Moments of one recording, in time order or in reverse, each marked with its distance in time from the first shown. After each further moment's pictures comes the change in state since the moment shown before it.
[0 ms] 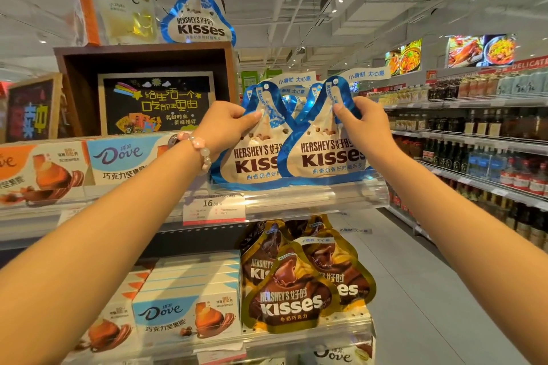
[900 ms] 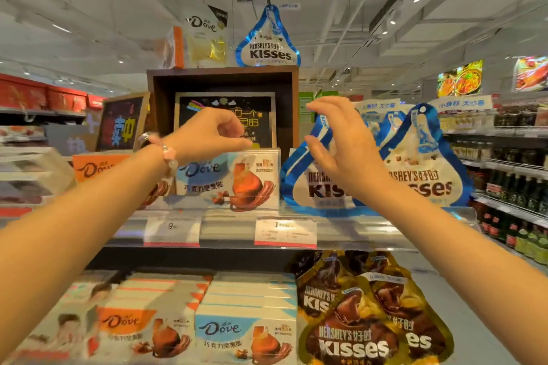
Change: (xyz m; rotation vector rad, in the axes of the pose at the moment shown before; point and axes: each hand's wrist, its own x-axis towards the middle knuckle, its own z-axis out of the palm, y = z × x) left_hand -0.012 -0.042 -0.134 0.471 -0.022 0.181; right_hand -0.033 -0.088 0.094 -0.153 -0.060 -0.815
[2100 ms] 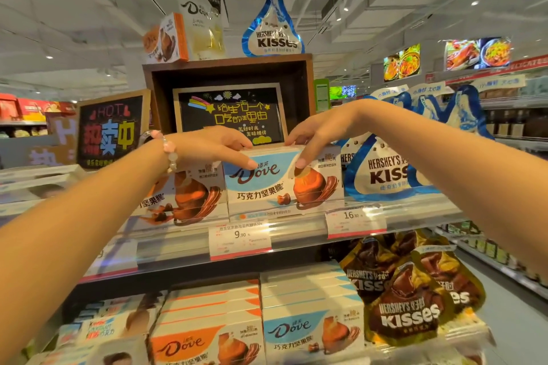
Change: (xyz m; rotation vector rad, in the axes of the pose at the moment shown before) left_hand 0.017 -0.106 -0.045 -0.157 -0.647 0.038; right_hand 0.102 -0.034 0.072 0.205 -1.357 0.567
